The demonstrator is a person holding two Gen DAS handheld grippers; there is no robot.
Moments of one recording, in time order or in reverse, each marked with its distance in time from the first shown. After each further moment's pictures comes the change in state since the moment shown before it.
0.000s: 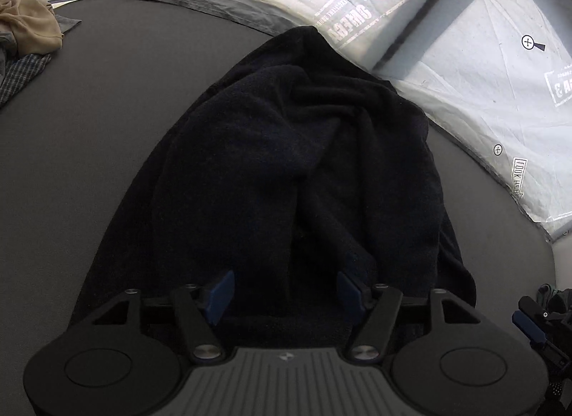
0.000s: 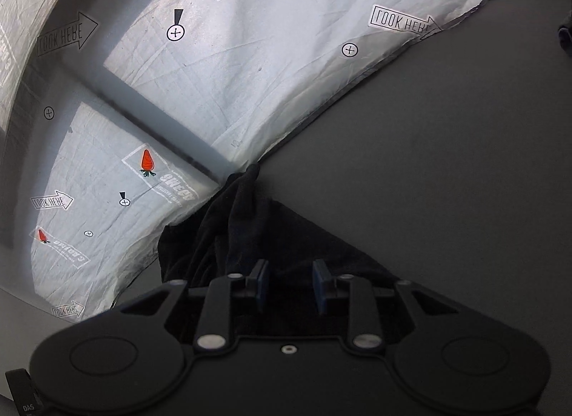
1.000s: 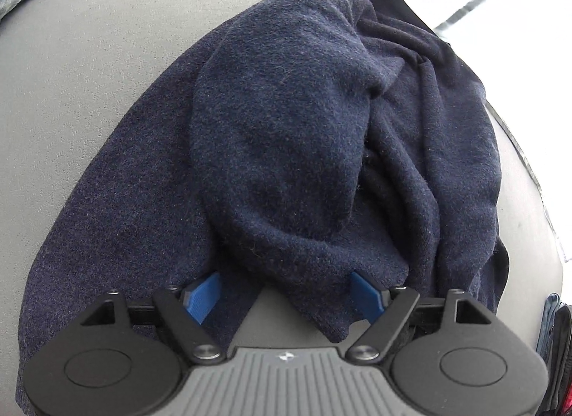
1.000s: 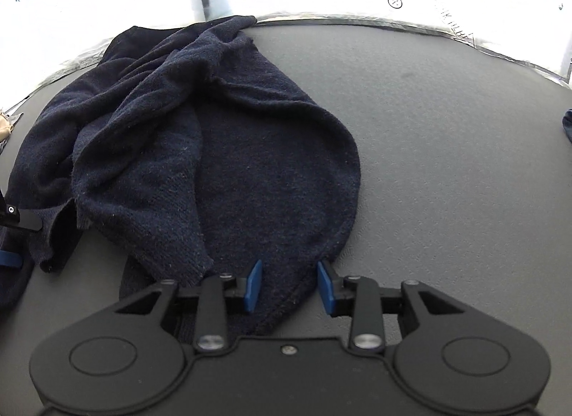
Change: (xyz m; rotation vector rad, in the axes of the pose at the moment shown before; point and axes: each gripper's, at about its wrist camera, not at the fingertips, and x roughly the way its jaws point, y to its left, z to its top) left arm 0.038 0.033 -0.032 -0.160 0.135 0.012; right arm 0.038 -0.003 -0.100 -0.557 0.146 -0.288
